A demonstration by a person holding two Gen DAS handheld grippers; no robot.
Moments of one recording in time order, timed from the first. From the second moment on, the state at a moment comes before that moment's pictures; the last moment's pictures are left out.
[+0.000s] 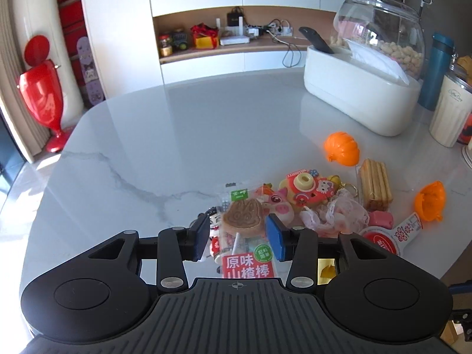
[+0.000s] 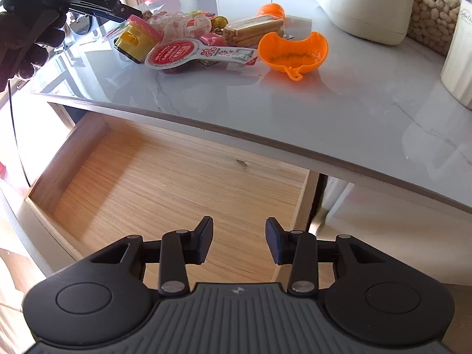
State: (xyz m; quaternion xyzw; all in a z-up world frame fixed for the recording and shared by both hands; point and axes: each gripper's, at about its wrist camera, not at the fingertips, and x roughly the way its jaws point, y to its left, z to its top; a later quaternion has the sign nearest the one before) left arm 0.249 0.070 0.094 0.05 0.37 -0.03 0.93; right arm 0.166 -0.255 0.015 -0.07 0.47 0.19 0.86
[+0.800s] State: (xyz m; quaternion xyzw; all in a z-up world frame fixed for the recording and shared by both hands) left arm -0.045 0.093 0.066 -0.06 0.42 -0.03 0.91; right arm 0.020 -0.234 0.086 -0.03 0.44 0.10 0.89
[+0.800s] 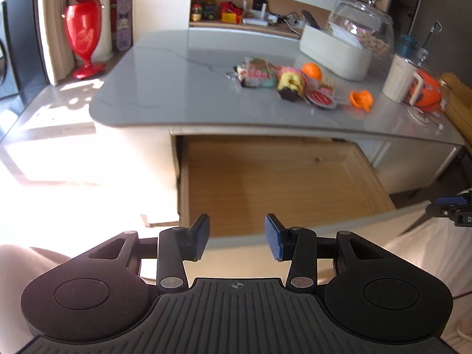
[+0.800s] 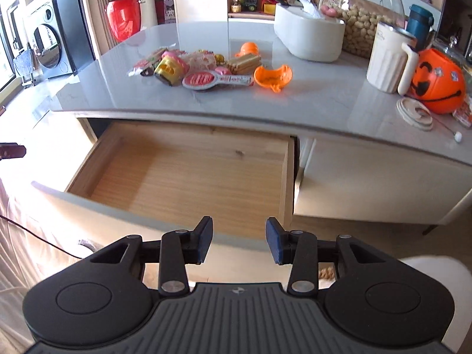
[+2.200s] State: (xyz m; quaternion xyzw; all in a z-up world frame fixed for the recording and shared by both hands) left arm 0.085 0.045 -0.022 -0.13 0.44 -0.01 0.89; right arm 0.118 -0.156 -0.005 0.01 0.42 0.06 0.91
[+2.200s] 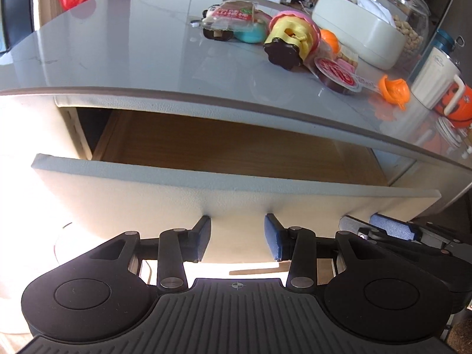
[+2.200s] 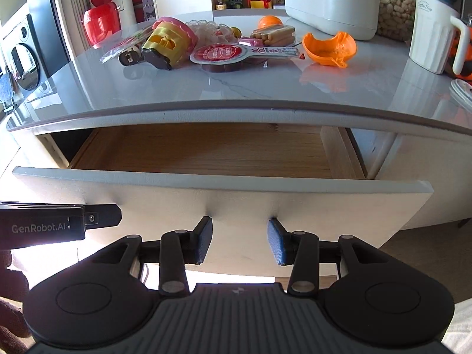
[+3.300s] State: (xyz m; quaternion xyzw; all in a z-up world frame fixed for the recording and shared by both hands) left arm 0.103 0.023 -0.029 -0.05 0.33 0.00 0.94; right arm 0.165 -0.178 -0.018 0.05 0.39 0.04 0.92
